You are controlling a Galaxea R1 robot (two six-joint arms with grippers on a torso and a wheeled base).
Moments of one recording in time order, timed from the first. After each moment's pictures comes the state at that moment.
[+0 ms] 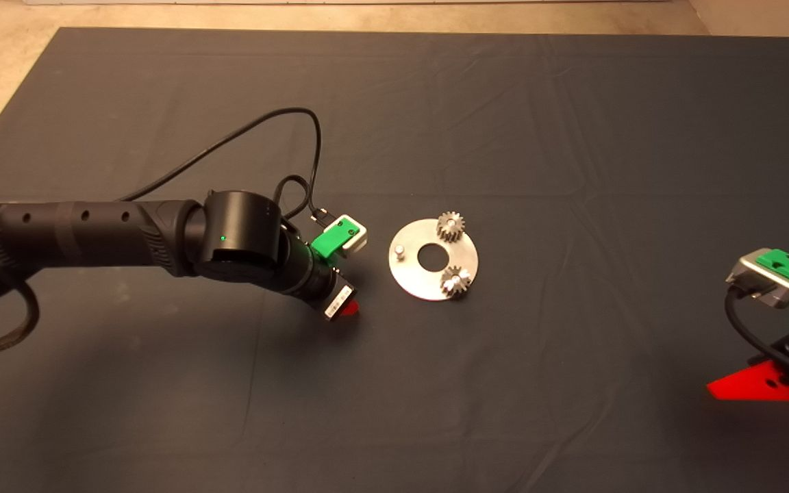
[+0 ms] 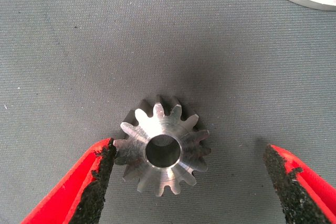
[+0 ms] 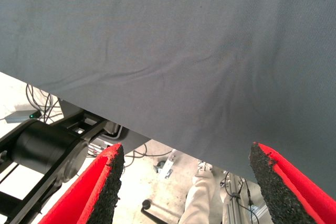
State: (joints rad) left arm -0.22 2.49 -0.92 0.70 1.32 -0.91; right arm 0.57 1.83 -0.39 -0.04 -1.39 1.12
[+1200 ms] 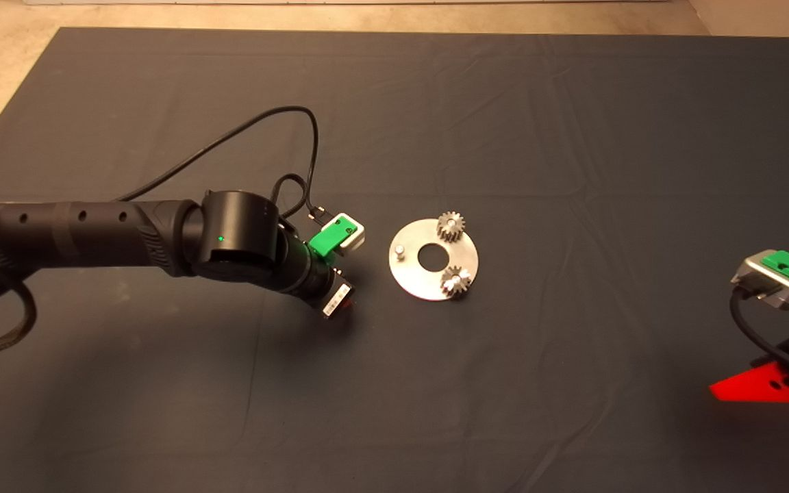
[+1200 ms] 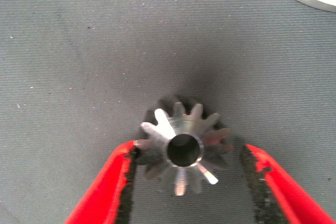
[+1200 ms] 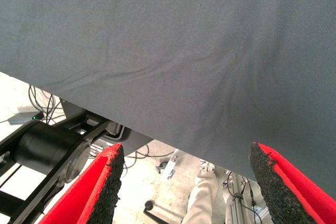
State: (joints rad) left arm -0.22 2.48 -0.92 0.71 1.32 -0.91; right arm 0.57 1.81 -0.38 -0.04 -1.39 1.12
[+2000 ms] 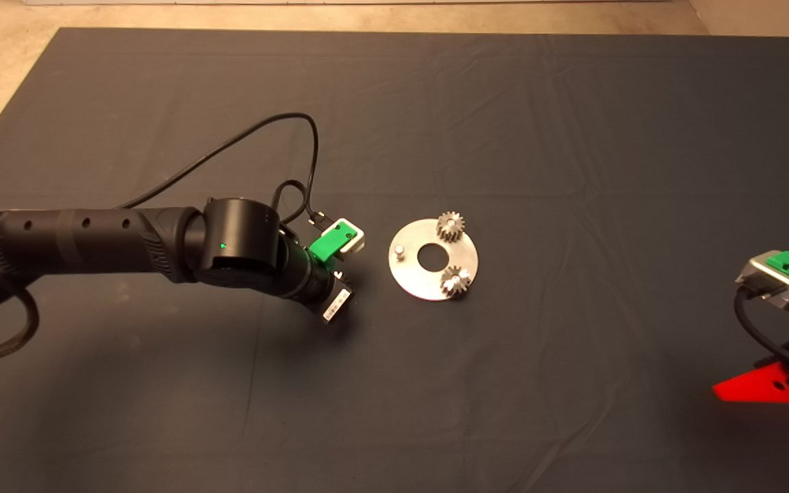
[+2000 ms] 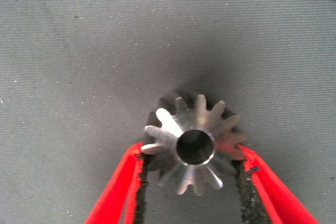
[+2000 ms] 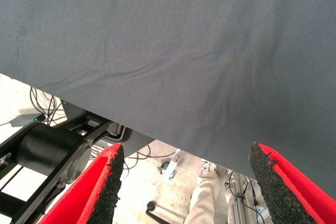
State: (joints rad) left arm -0.20 2.48 -0.92 0.72 1.32 -0.91; right arm 0.57 1.80 -0.38 -0.04 -1.38 1.12
